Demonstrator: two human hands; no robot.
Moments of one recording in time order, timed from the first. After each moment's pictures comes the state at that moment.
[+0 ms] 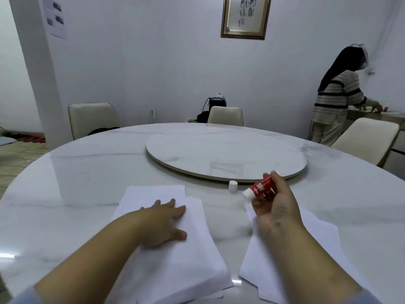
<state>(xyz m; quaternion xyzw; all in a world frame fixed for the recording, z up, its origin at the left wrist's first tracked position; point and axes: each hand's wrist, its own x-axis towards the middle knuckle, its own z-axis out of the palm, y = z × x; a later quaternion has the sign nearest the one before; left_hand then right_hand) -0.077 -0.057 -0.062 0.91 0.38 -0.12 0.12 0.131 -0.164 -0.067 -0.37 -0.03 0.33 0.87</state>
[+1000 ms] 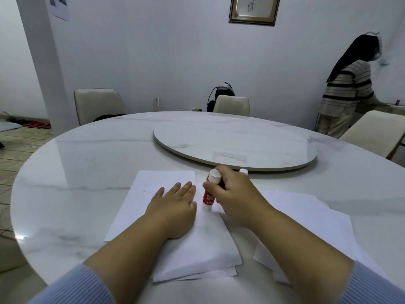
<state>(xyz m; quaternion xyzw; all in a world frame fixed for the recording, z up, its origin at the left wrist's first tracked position) -0.066 -0.053 -0.101 0.92 0.37 0.02 0.09 0.060 -0.148 -0.061 -0.69 -0.59 0.08 0.40</state>
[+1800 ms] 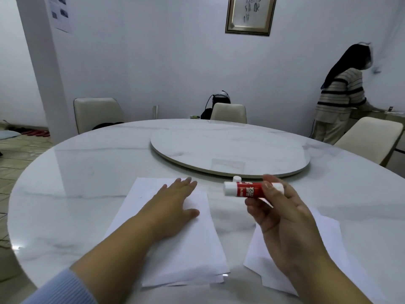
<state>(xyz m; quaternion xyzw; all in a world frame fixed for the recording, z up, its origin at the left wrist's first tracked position) -0.069 -0.059 -0.075 0.92 0.32 0.13 0.16 0.064 -0.229 -0.049 -0.37 -0.27 0.33 0.83</state>
